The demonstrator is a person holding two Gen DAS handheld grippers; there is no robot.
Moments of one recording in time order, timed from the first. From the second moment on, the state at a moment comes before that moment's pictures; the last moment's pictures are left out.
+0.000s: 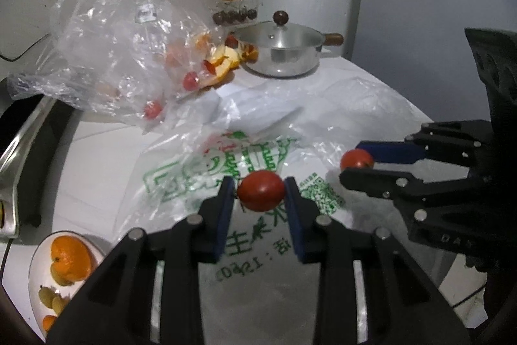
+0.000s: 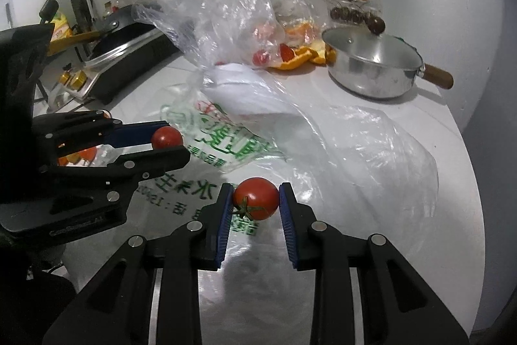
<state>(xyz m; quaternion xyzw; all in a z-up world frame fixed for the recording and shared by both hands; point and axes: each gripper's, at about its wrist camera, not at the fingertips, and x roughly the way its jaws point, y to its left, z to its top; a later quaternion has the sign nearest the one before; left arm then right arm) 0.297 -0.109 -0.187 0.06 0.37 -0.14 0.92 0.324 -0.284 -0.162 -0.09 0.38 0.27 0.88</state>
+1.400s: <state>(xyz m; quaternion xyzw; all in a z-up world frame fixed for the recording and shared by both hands) 0.195 -0.011 -0.175 0.02 0.35 -0.09 0.93 0.244 -0.189 -0.128 -0.14 0.35 0.31 0.87</state>
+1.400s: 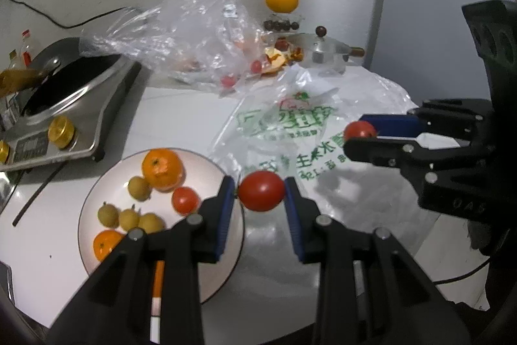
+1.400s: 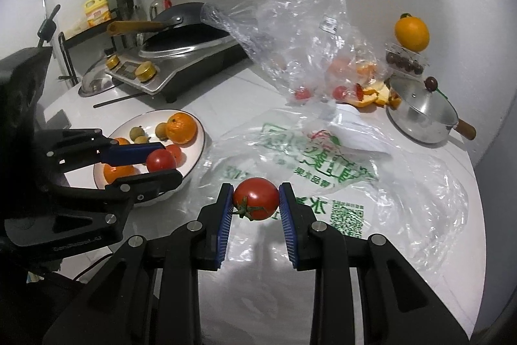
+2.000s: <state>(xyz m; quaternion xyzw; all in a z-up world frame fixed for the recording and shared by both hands) 0.185 0.018 -0.205 0.01 0.37 -0.08 0.92 0.228 -0.157 -0.143 -0.16 0.36 0.32 0.86</state>
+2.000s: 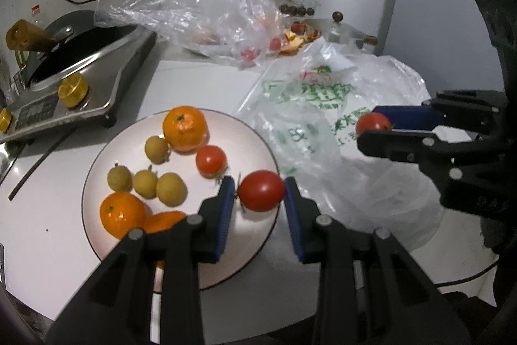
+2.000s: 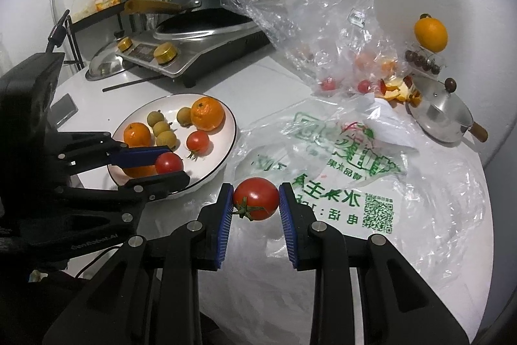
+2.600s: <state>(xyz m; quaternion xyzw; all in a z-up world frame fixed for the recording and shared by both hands) 0.197 0.024 -0.217 0.00 0.40 -0.06 0.92 0.232 -0.157 -0.155 -0.15 0.37 0.32 0.86</state>
